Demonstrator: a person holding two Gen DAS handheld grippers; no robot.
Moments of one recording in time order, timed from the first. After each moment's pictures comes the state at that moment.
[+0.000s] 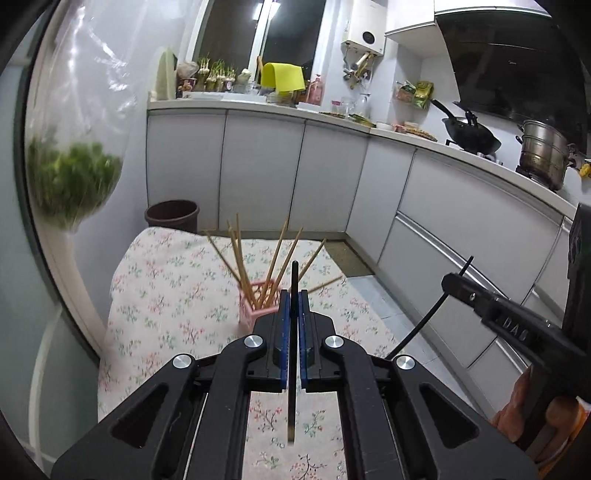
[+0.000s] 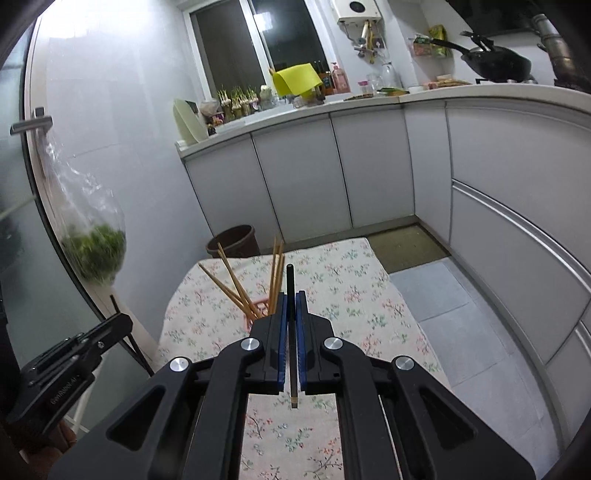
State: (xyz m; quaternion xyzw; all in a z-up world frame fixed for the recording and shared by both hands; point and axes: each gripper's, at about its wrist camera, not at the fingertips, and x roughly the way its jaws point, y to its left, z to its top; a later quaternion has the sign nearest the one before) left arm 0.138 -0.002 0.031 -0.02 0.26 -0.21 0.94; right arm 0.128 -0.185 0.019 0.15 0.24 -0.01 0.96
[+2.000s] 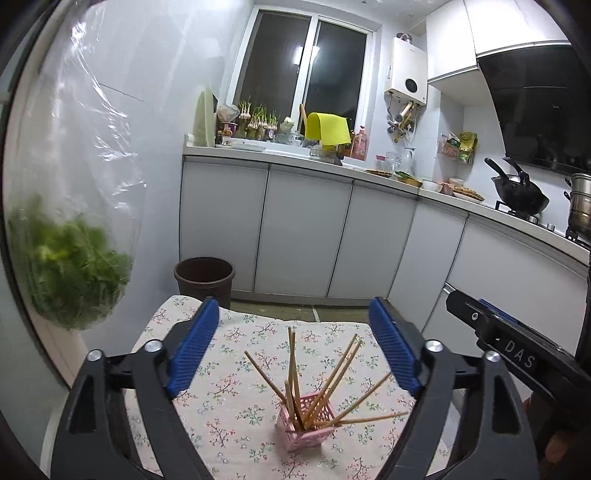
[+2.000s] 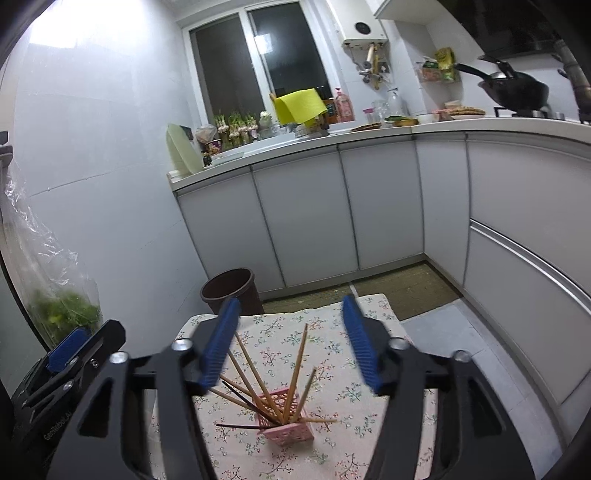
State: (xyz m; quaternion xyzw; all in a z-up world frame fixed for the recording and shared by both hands) left arm 0.247 0.004 0.074 -0.05 0.17 -0.12 0.98; right arm 0.239 -0.170 0.057 0.15 0.18 -0.03 0.97
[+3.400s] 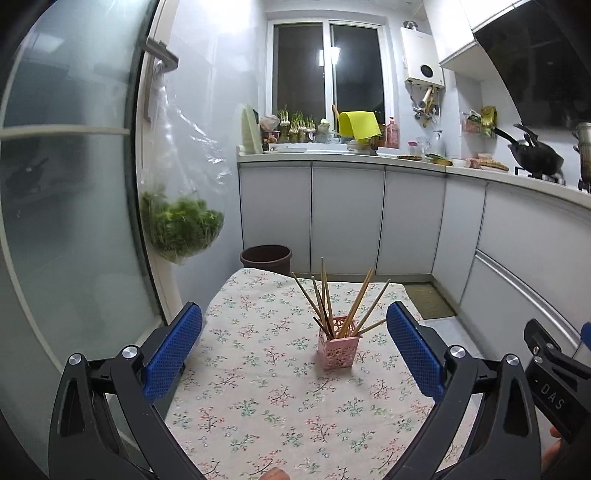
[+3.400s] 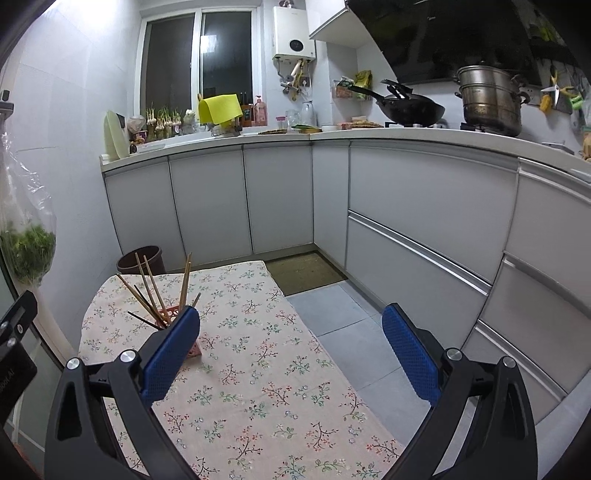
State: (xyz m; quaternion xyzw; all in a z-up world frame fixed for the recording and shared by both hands) left arm 0.058 -0.025 0.063 0.01 0.17 0.00 0.99; right arm 0.043 -0.184 0.026 0.08 0.20 -0.21 0.95
